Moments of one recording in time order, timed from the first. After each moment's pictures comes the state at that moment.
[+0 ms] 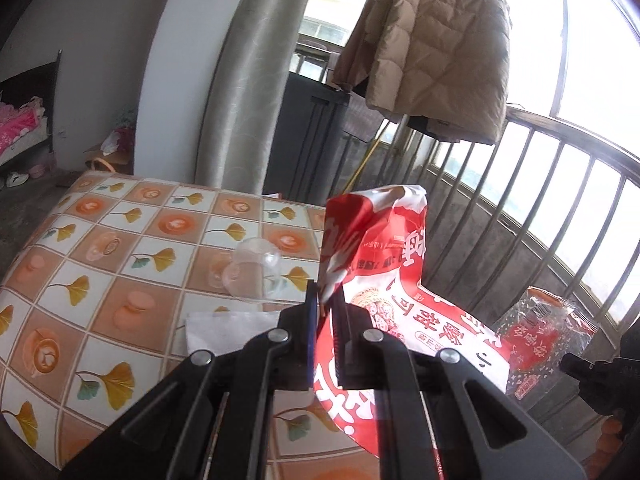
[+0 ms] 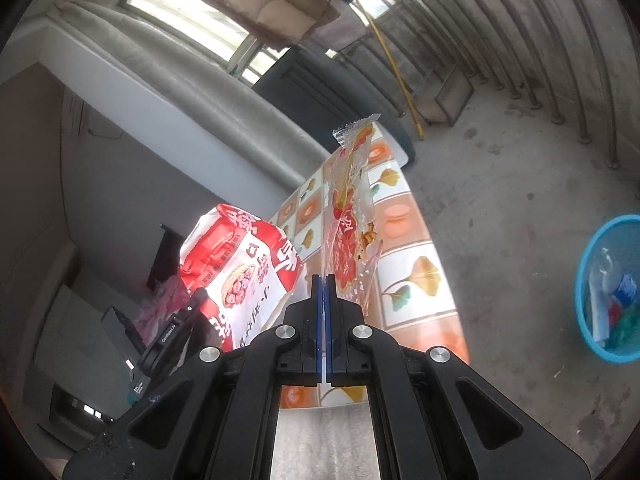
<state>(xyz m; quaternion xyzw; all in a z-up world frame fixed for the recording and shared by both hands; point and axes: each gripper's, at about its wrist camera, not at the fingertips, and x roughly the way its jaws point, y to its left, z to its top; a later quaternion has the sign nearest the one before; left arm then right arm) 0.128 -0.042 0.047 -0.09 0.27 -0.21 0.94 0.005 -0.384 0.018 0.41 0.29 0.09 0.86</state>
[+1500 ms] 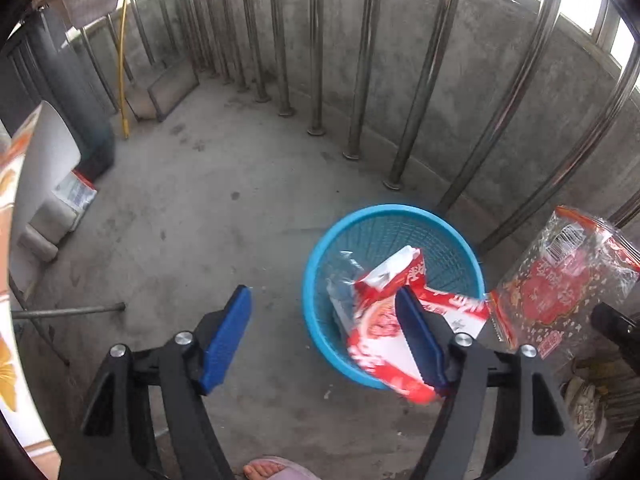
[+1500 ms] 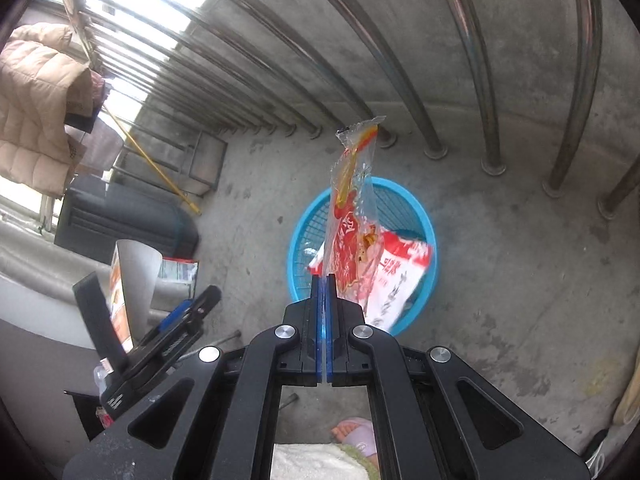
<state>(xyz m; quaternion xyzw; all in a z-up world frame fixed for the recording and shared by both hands) 0.044 -0.476 -0.143 0.23 0.46 -0.39 0.76 -0.168 -0.573 -0.150 0.53 0.32 -0.26 0.74</state>
